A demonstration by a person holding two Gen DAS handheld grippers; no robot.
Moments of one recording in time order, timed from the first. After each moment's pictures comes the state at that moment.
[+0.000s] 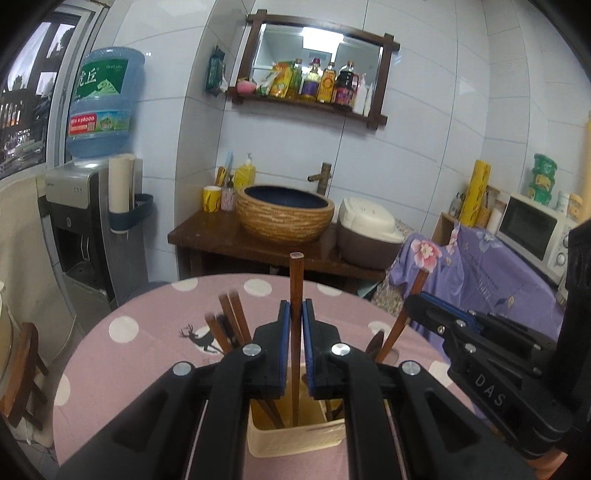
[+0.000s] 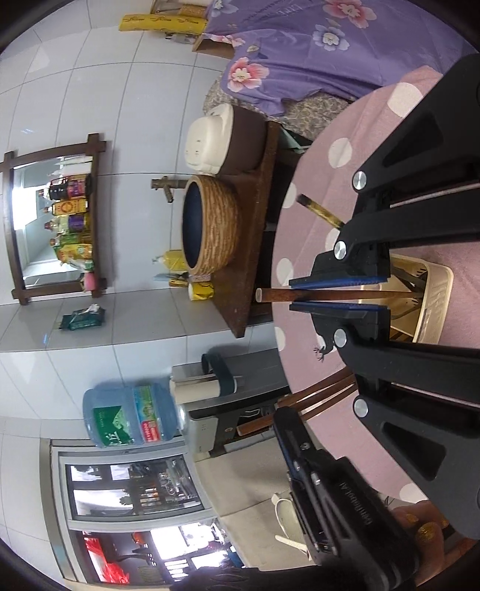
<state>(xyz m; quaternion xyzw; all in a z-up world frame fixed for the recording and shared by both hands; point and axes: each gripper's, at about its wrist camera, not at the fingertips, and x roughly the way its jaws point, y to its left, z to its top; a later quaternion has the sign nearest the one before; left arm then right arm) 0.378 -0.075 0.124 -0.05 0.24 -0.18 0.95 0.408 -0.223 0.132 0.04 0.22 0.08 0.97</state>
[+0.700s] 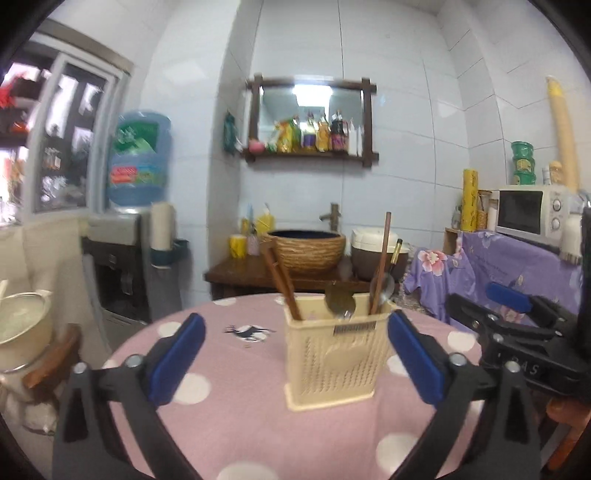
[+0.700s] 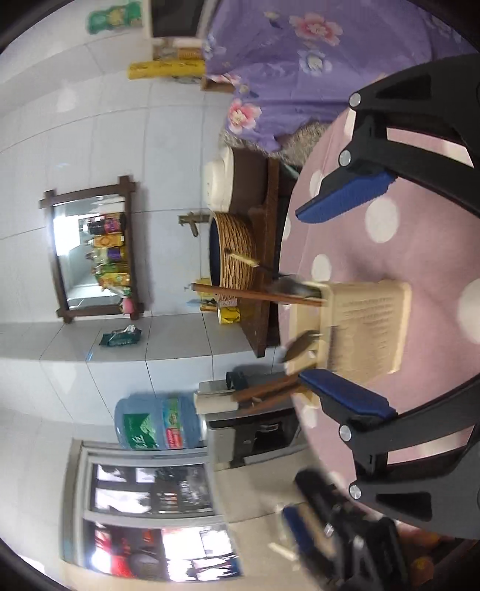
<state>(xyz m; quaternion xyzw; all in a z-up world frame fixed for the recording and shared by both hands) 0.206 -0.030 0.051 0.00 0.08 -0.12 0.99 0.259 -0.223 0.056 0.02 0.10 0.01 0.99</state>
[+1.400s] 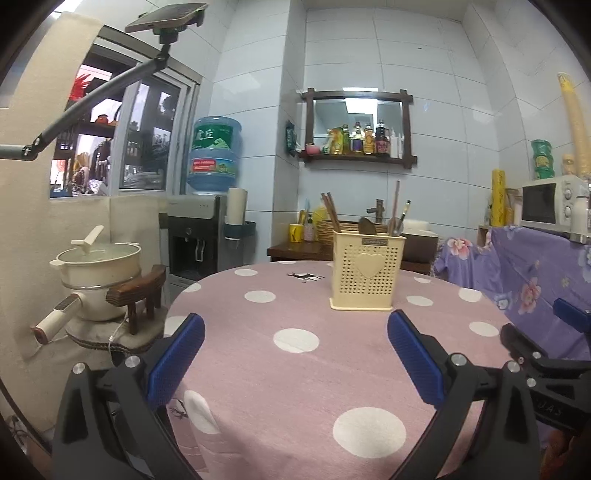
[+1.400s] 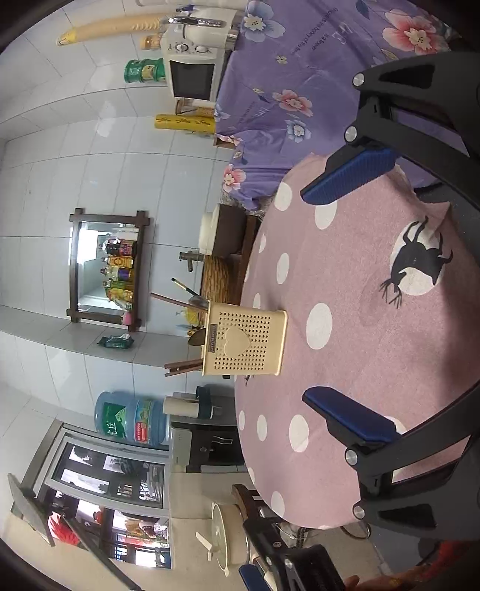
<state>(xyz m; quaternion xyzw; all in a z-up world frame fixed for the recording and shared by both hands) 0.040 -0.002 -0.014 -0.02 0.08 -0.03 1.00 0.047 -0.186 -0.030 -0.04 0.11 -0.06 0.99</state>
